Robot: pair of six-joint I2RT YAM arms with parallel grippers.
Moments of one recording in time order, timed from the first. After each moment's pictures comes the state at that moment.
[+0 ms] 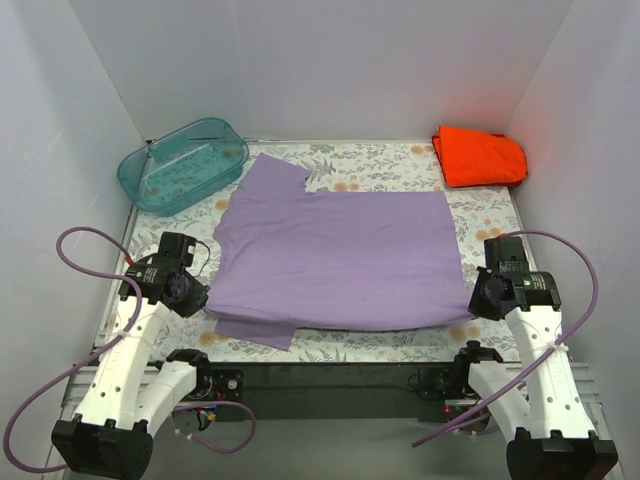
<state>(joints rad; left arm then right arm) -0.15 0.86 0.89 -1.26 -0.24 -1.00 0.03 0.76 0.82 -1.25 0.18 0.35</state>
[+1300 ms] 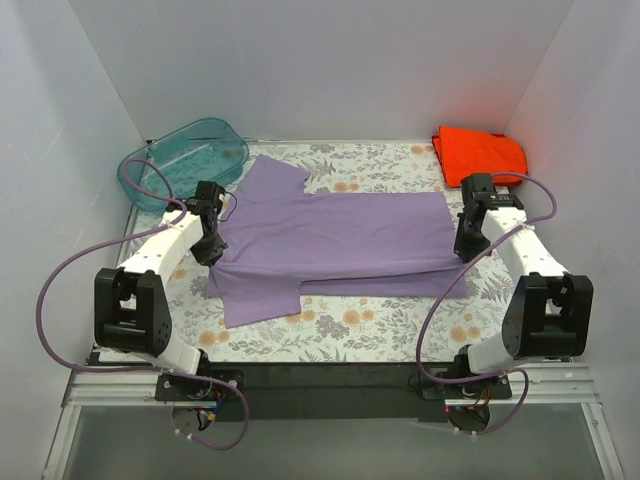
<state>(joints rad) -0.15 1.51 1.10 -0.94 -0.36 -0.73 0.04 1.45 1.11 -0.94 0.23 0.27</state>
